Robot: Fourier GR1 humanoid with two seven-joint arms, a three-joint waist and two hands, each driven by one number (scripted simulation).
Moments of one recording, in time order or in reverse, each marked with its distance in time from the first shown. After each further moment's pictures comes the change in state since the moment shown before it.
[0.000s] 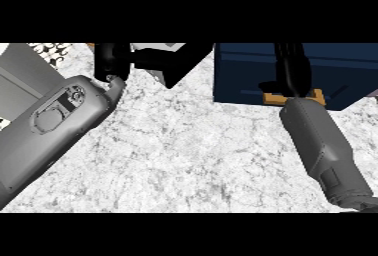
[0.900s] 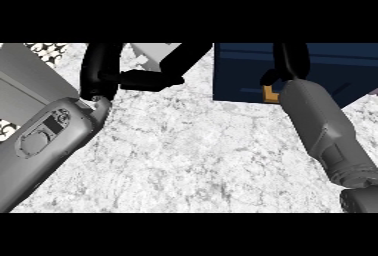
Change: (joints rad) left arm 0.155 0.043 0.030 -0.133 -0.038 -0.026 -0.037; right arm -0.189 -0.031 -0.081 0.214 -0.045 0.034 -0.095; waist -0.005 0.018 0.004
